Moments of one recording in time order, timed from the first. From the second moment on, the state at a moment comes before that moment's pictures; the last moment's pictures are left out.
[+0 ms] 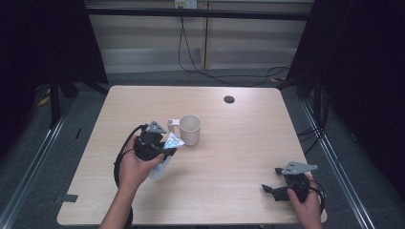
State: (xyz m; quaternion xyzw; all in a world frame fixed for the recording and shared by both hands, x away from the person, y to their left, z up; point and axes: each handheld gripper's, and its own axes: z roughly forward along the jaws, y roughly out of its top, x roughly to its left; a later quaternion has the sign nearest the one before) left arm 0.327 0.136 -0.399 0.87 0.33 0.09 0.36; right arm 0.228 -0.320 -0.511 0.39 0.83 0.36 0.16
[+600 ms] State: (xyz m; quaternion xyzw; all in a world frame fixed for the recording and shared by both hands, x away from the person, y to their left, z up) left arm 0.331 0.138 -0.388 0.83 0.34 0.09 0.42; right arm 0.228 -0.320 -0.511 0.39 0.83 0.36 0.16
